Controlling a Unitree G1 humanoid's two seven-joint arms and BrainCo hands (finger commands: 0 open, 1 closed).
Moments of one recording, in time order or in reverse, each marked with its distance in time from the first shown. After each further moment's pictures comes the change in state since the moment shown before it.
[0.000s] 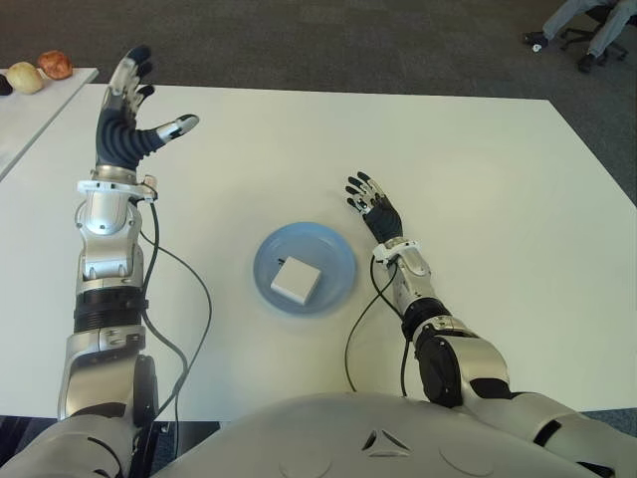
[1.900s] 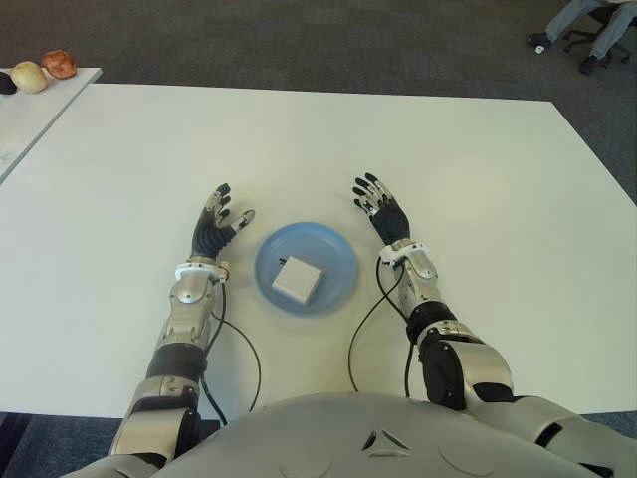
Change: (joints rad) left arm 0.189 -0.184 -0.214 0.237 0.068 0.057 0.016; right arm 0.034 -0.015 -0.005 -0.046 0.012 -0.003 0.011
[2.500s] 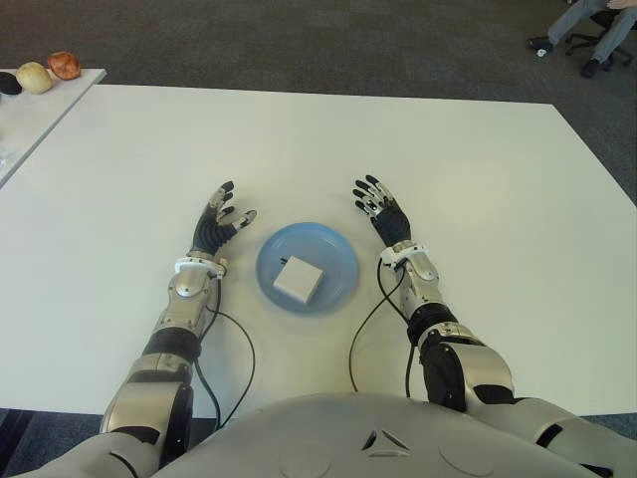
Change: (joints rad) left arm -0.121 0.047 -0.036 0.290 0.024 -0.184 0.003; right arm 0.010 -0.004 -0.001 -0.005 0.003 0.001 0.008
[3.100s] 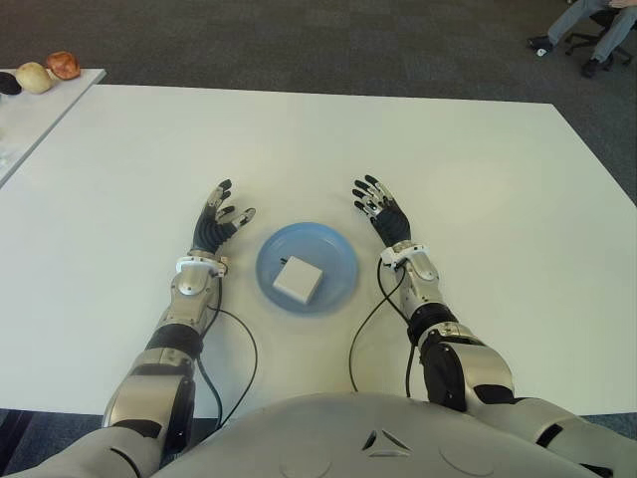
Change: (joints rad) left arm -0.019 -0.009 -0.004 0.049 0.000 -0.030 0.055; right arm 0.000 -0.003 0.003 0.001 0.002 0.000 0.010
